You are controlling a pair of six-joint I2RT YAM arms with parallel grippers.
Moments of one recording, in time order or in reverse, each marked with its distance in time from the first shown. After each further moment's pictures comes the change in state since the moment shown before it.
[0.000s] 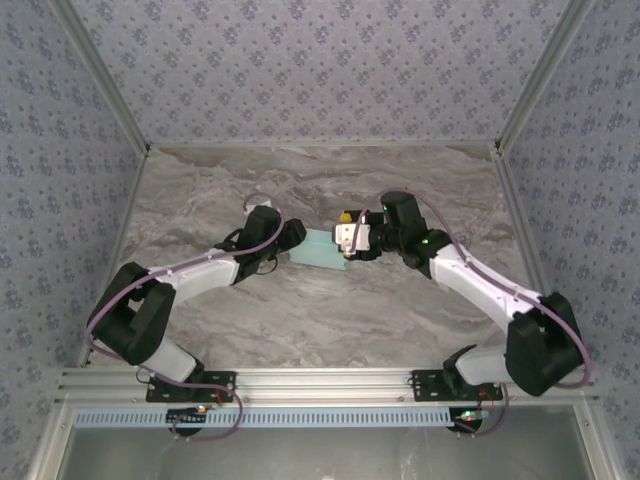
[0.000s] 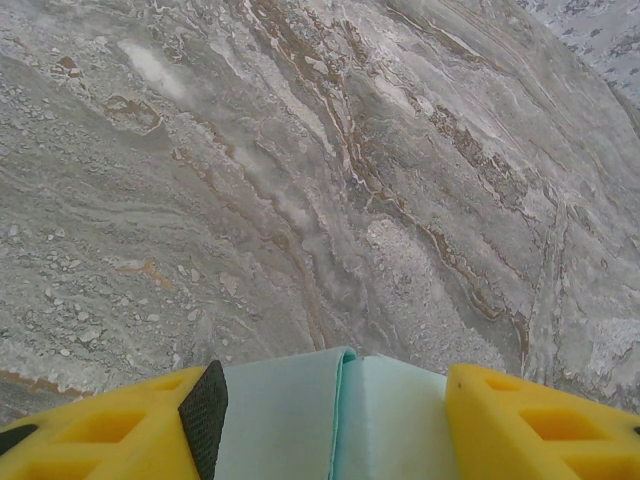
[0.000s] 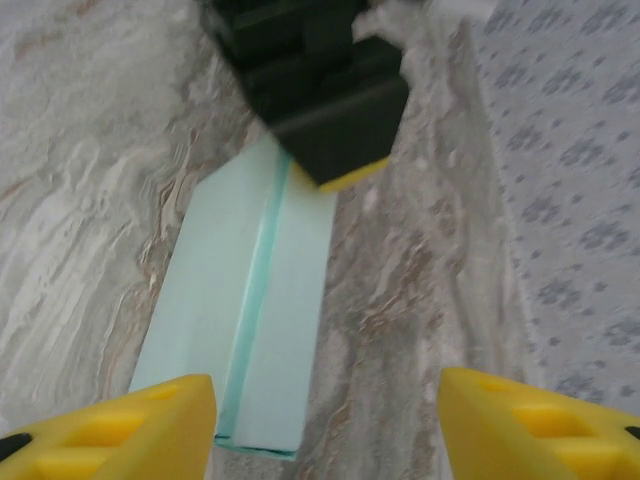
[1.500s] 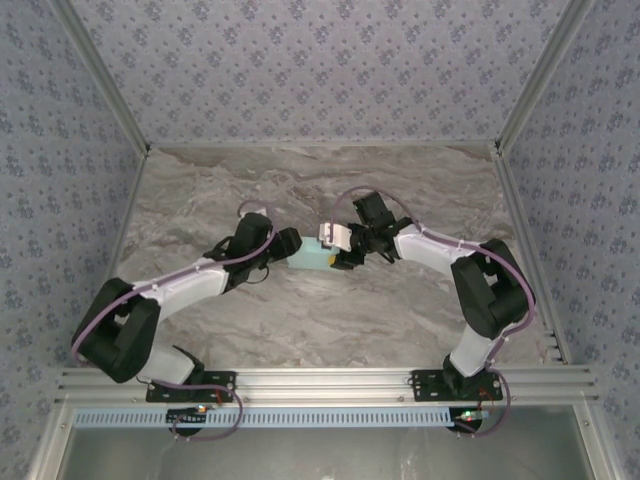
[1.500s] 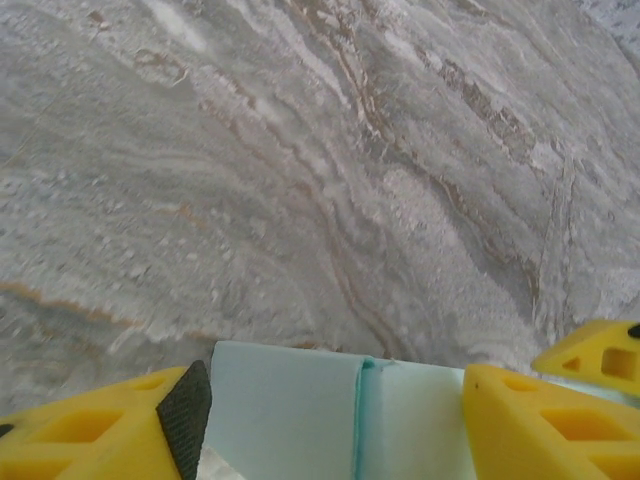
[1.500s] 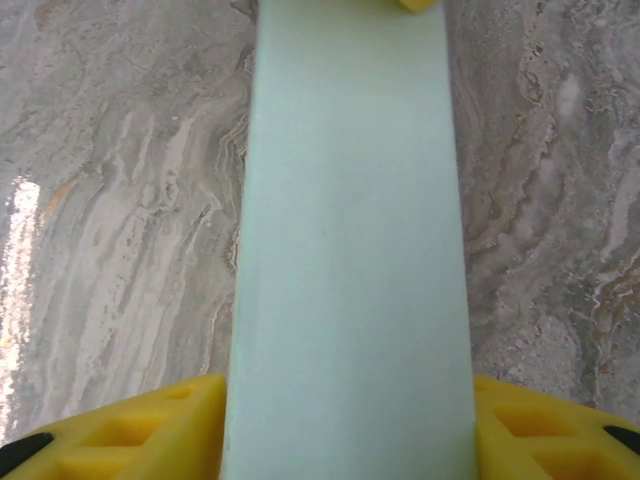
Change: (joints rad) left arm 0.017 -0.138 -0.092 -0.058 0.068 0.058; right arm 0.017 0.347 0.129 -0.066 -0.066 0.227
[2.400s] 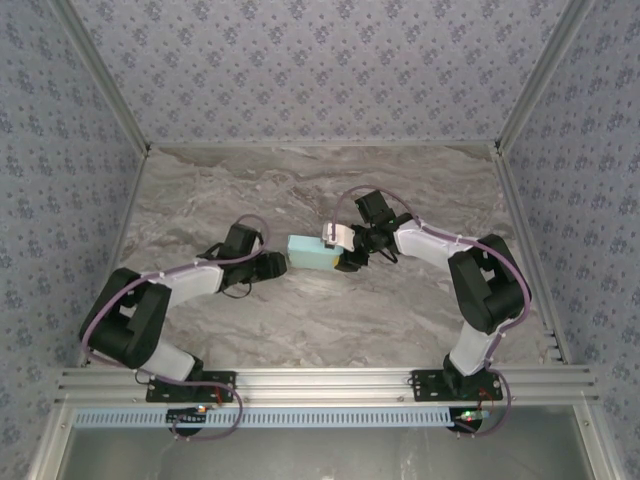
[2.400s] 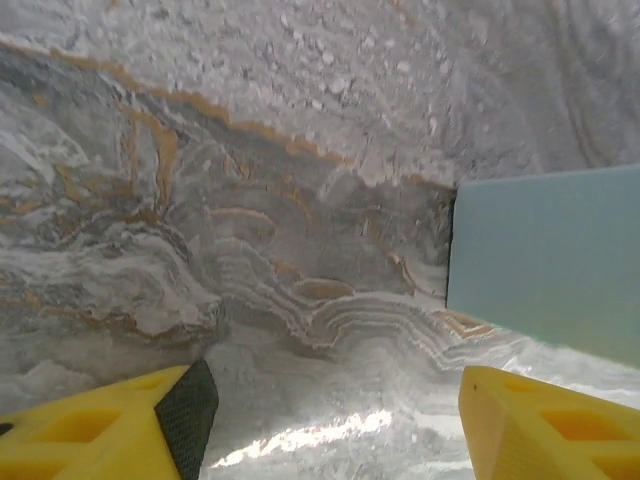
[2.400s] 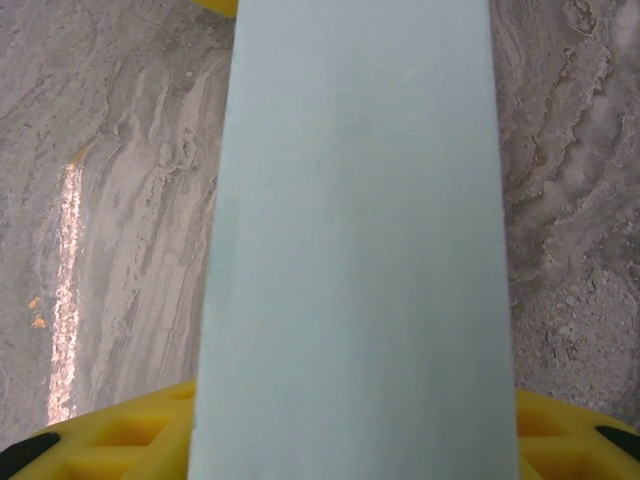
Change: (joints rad) left arm 0.134 0.081 -0.077 -0.102 0.183 0.180; right arm -0.029 0.035 0.035 -0.101 -0.016 0.000
